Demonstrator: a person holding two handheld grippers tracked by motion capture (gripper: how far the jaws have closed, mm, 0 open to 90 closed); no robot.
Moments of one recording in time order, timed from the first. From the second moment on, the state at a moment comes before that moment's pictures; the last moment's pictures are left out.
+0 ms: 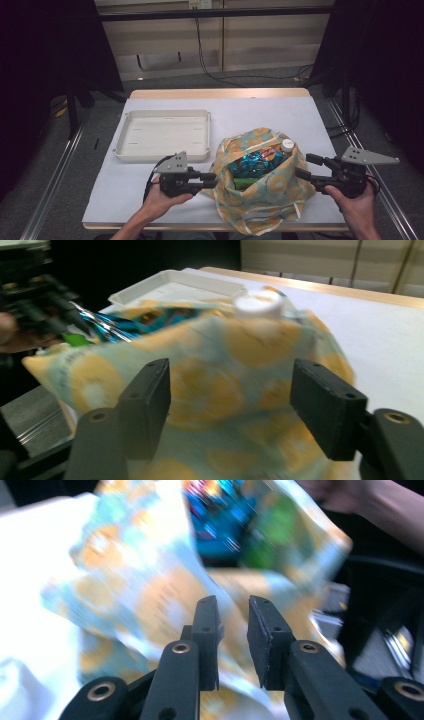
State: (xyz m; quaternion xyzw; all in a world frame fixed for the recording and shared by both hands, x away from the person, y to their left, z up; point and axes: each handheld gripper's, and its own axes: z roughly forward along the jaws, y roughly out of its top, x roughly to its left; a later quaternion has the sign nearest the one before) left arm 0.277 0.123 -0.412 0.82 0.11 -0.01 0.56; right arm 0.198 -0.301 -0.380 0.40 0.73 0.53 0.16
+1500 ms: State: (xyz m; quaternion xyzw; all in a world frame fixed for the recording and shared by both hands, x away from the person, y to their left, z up) left arm 0.348 0.077 -0.429 0.82 0.20 0.01 0.53; right arm 0.205 -0.284 -0.401 0.41 0.75 0.50 0.15
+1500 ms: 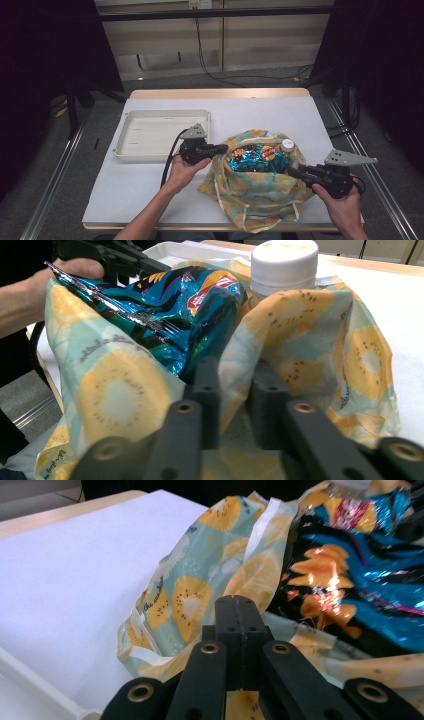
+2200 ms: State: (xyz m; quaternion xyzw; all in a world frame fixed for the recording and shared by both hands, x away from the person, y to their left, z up) left arm 0.356 0.085 -0.473 0.86 0.23 0.01 0.46; right arm 0.178 -0.304 -0.444 0.44 0.76 0.45 0.13
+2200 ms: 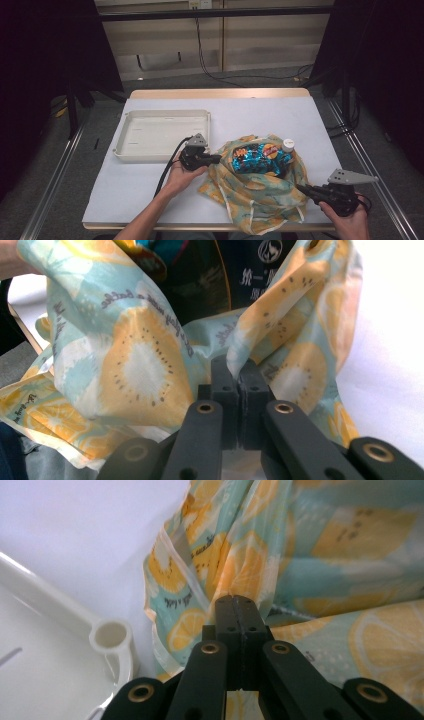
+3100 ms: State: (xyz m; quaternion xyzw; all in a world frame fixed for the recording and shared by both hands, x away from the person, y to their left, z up) left arm 0.275 0.103 -0.411 0.81 0.12 -0.03 0.58; right arm 0.164 -0.297 -0.418 0.41 0.75 0.50 0.14
